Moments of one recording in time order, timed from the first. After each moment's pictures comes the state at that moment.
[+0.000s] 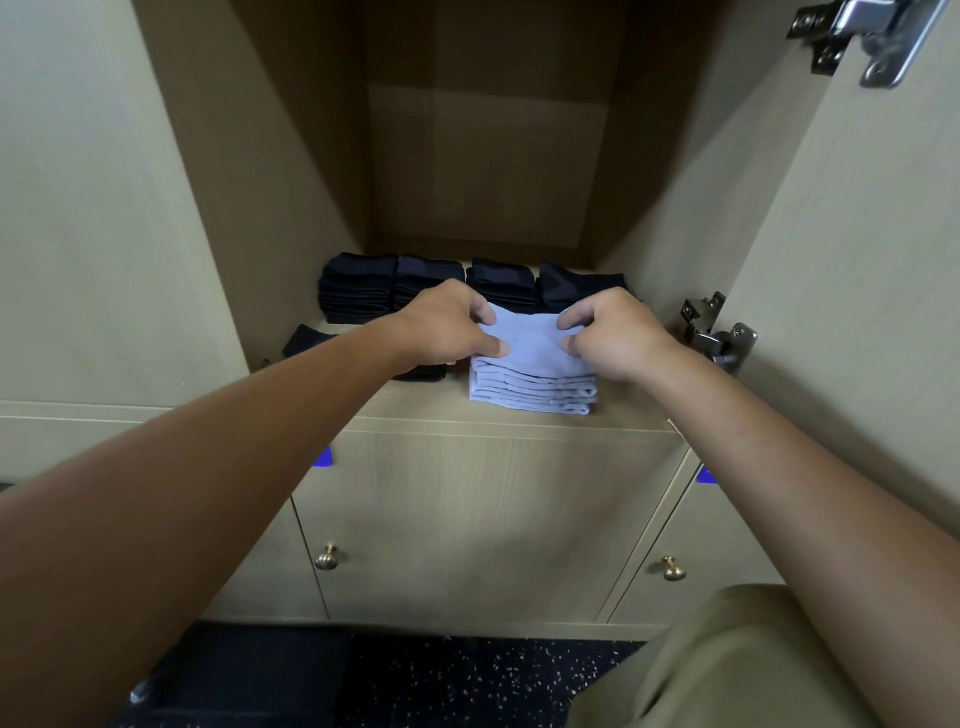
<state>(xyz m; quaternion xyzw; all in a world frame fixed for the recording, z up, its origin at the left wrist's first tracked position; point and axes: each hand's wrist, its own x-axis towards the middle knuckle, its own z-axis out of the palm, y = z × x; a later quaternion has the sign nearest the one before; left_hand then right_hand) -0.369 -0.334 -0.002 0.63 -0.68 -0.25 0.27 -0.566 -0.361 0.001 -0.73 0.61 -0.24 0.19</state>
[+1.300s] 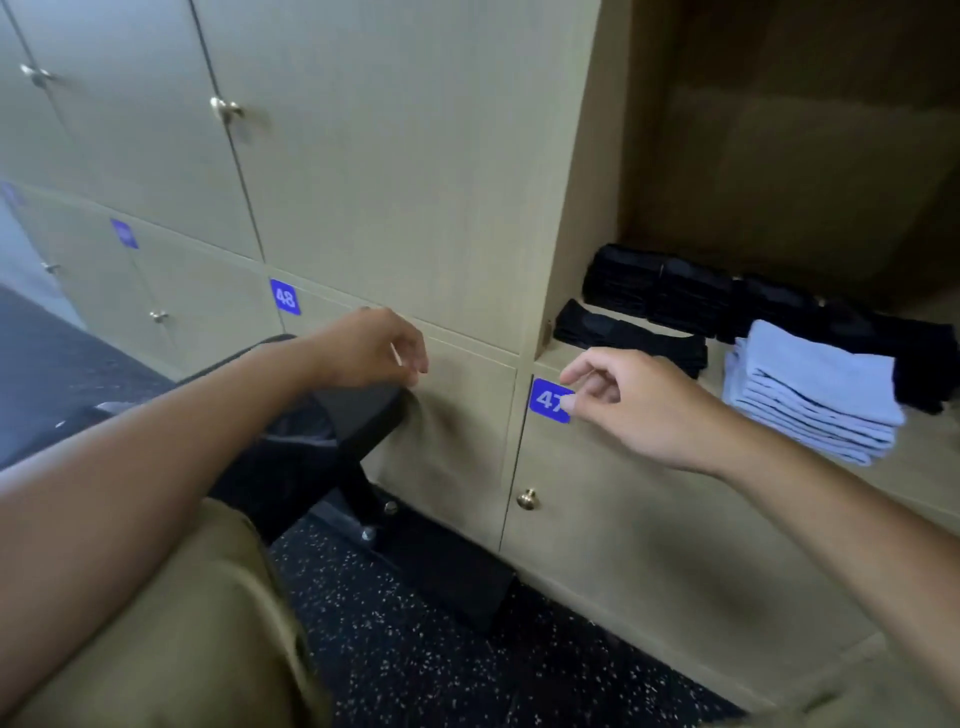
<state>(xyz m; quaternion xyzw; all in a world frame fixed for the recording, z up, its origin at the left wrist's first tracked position) -0.135 -0.116 -0.038 0.78 -0.59 -0.11 0.16 -0.423 -0.246 -0.024 -0.91 0.30 -0.12 0.26</state>
